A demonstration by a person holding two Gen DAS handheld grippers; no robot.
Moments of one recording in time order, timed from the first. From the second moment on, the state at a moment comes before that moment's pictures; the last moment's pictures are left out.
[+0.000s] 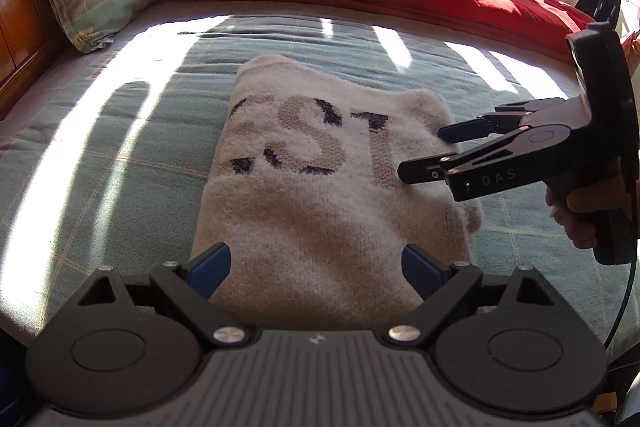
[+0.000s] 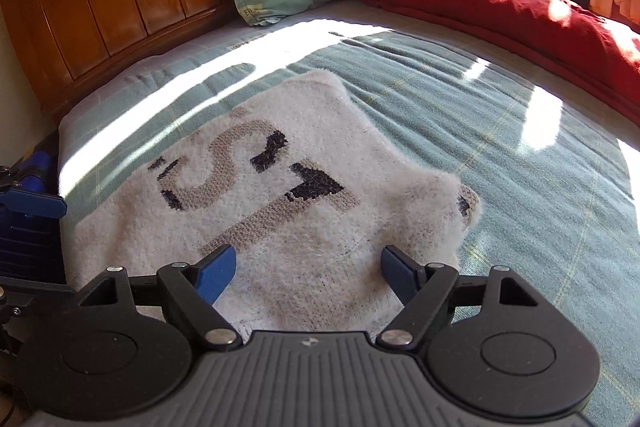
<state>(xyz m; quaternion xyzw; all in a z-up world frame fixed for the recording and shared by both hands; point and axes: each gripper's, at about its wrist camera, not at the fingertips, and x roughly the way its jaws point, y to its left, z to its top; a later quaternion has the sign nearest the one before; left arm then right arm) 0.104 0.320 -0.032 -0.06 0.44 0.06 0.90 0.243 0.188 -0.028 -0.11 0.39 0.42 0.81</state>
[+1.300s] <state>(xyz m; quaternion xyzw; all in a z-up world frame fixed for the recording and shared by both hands) 0.031 0.269 -0.011 -0.03 0.37 0.13 0.92 0.187 0.169 0.001 -0.11 0.42 0.43 0.79</state>
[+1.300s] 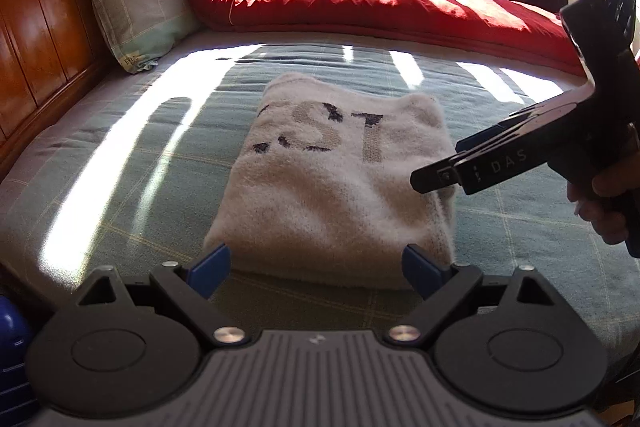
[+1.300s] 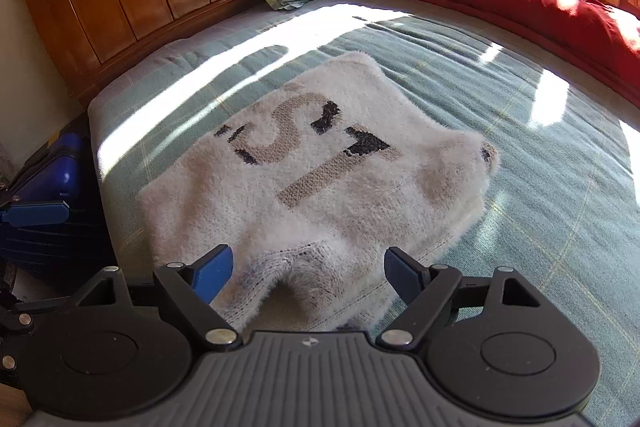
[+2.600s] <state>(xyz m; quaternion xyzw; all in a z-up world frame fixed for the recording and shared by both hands) -0.018 0.144 0.032 -0.06 0.39 0.22 0.89 0.039 0.003 0.082 -0.08 0.41 0.34 0.84</state>
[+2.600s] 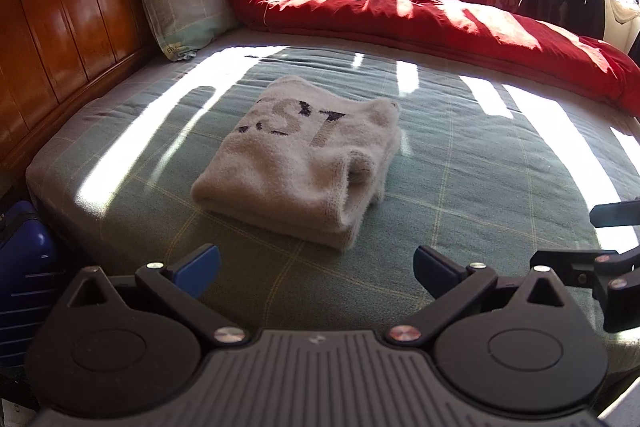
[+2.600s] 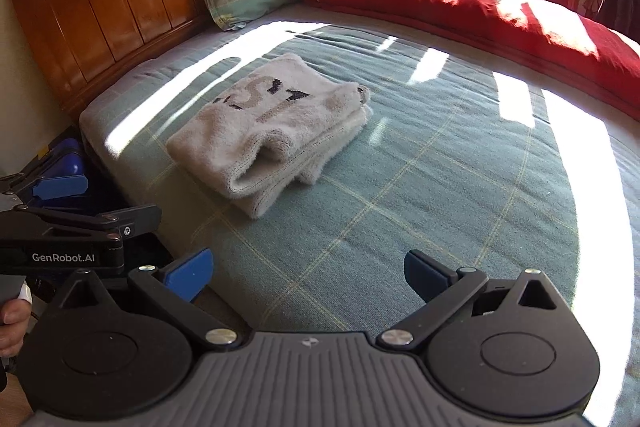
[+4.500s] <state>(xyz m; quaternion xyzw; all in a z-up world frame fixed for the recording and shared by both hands) -0.052 0.171 0.031 -0.08 0.44 0.25 0.86 -0.002 0.056 0.077 -0.12 0.42 0.35 0.83</state>
